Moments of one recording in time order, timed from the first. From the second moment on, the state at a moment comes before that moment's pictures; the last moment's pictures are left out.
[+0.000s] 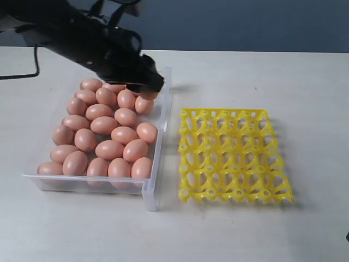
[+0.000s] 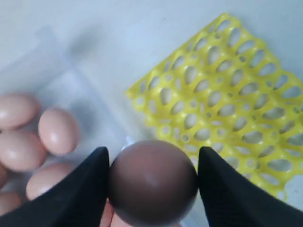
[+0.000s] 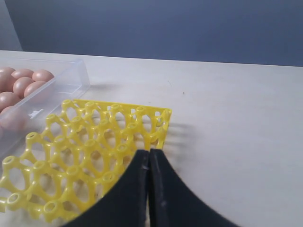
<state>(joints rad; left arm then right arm) -0.40 1.59 -1.20 -0.42 0.59 0.45 0.25 0.00 0.00 0.04 0.32 0.03</state>
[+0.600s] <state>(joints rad) -0.61 1.99 -1.53 -0.16 0.53 0.46 0.25 0.00 0.00 0.04 0.32 0.03</state>
